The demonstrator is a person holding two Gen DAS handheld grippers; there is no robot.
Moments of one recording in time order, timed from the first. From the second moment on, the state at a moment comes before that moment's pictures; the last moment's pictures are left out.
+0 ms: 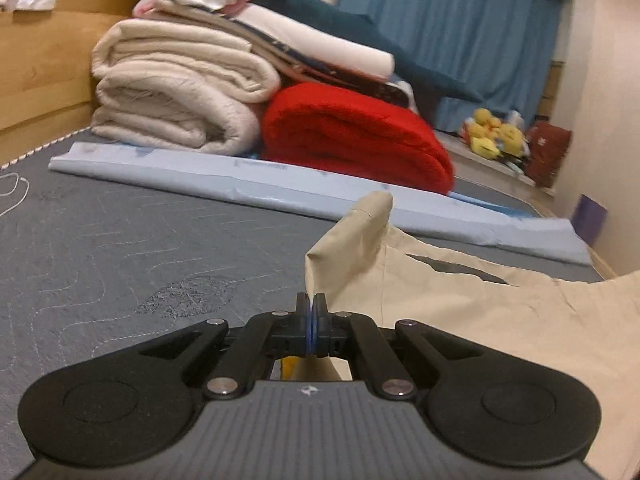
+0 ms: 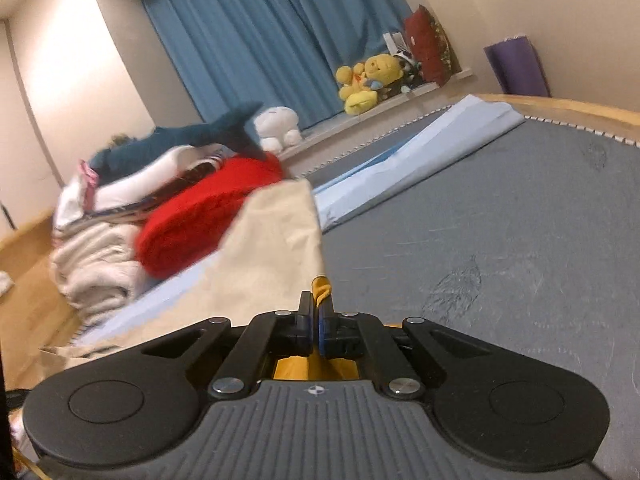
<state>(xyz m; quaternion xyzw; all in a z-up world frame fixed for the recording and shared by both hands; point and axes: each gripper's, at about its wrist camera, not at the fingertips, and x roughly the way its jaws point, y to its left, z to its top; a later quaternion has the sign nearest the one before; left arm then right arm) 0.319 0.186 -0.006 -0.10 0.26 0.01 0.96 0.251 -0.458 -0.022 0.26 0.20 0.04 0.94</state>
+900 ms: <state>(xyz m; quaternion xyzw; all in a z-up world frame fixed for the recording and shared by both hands) 0.329 0.110 -0.057 -0.03 0.38 -0.13 0.91 0.295 -0.420 -0.088 0.15 0.40 -0.09 0.90</state>
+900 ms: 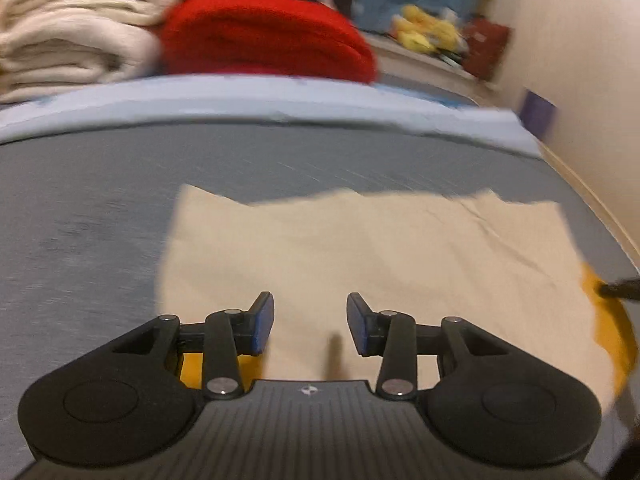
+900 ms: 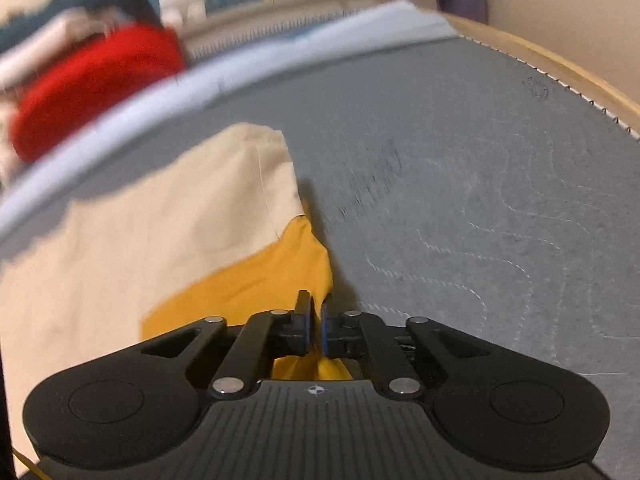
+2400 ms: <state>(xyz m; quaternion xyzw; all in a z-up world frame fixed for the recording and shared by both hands) 0.135 0.161 0.001 -0.11 0.41 -0.06 0.90 0.082 -0.333 0.012 0.11 0.27 -0.04 0.96</state>
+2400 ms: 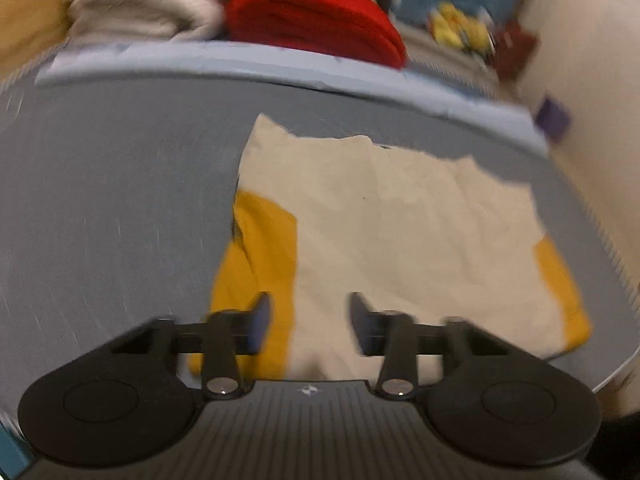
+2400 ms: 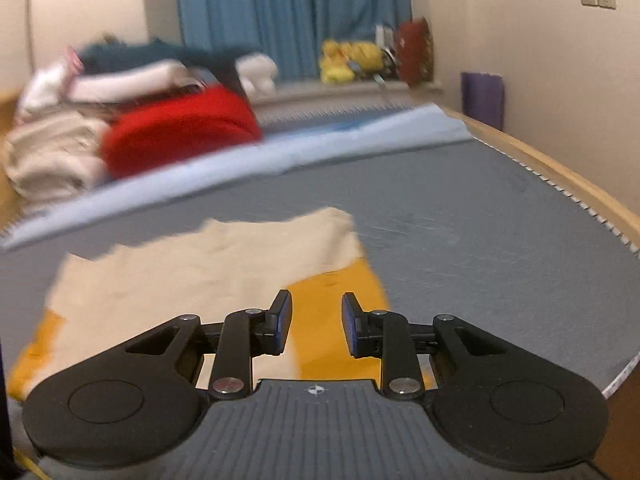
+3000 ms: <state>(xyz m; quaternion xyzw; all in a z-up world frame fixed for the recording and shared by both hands) 0.167 0.196 -0.113 -0.38 0.48 0.03 0.79 0.056 -0.292 -0.022 0.06 0.32 0.02 0.95</state>
